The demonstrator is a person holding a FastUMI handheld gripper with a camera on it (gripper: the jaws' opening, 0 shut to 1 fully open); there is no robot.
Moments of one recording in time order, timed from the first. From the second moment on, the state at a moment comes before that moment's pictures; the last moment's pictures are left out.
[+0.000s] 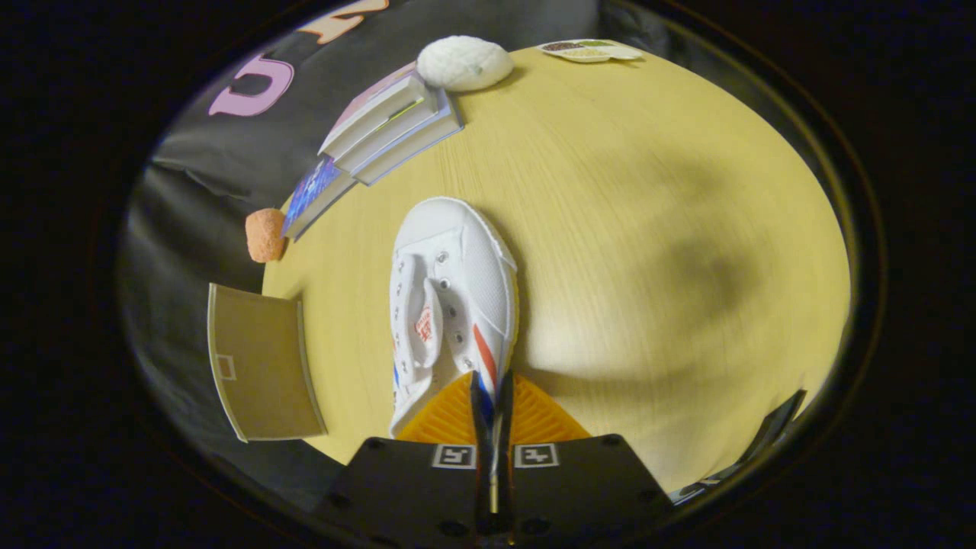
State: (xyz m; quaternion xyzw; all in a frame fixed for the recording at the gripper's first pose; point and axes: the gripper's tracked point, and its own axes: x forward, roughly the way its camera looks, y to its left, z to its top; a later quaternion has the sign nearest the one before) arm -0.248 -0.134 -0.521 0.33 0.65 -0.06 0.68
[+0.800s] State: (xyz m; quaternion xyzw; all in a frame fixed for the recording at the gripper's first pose) arm -0.218 -0.068 -0.456 0.51 0.59 -0.01 0.62
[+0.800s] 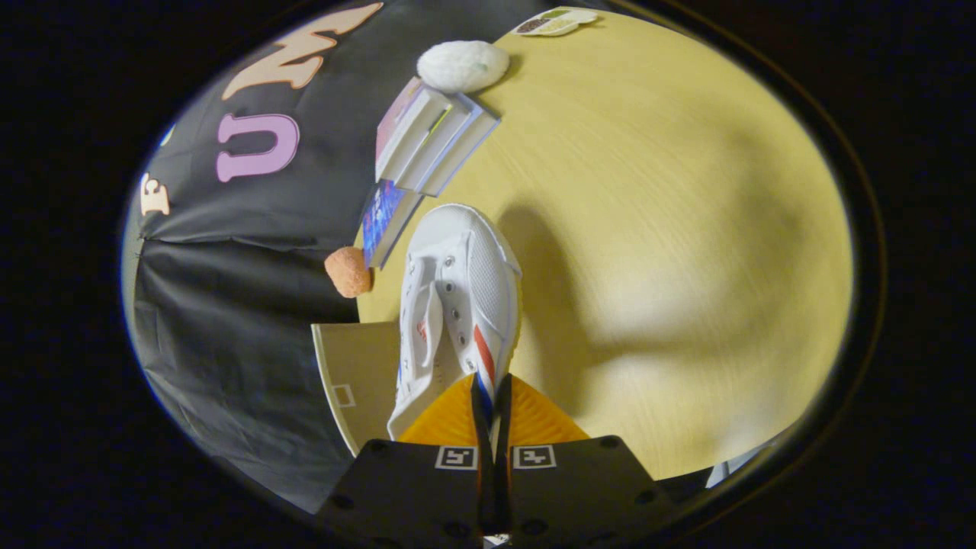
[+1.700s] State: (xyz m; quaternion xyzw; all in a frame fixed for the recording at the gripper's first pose) arm -0.128 0.102 -0.329 0.53 0.56 0.11 0.64
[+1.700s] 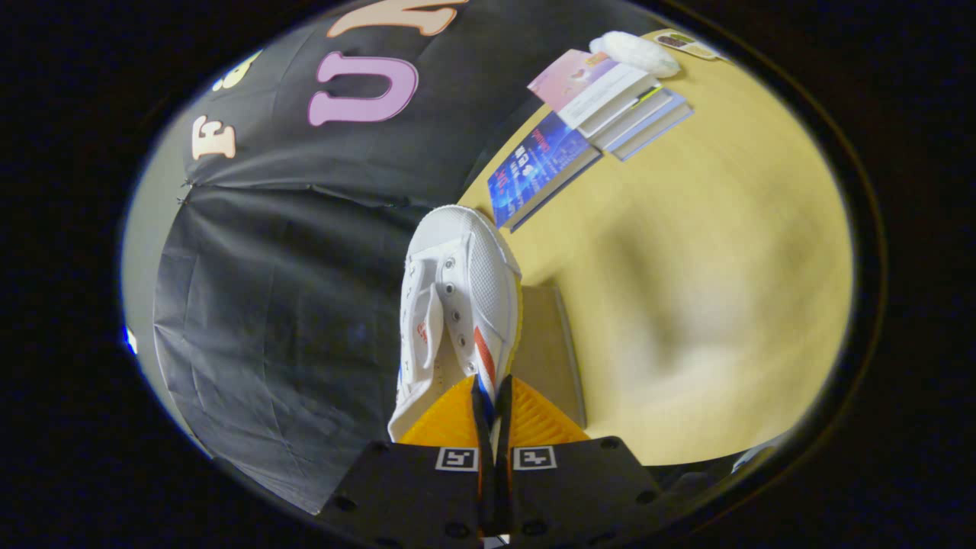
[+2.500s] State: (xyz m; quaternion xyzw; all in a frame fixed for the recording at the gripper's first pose) arm -0.156 0.232 -0.348 0.40 0.63 0.08 0.66
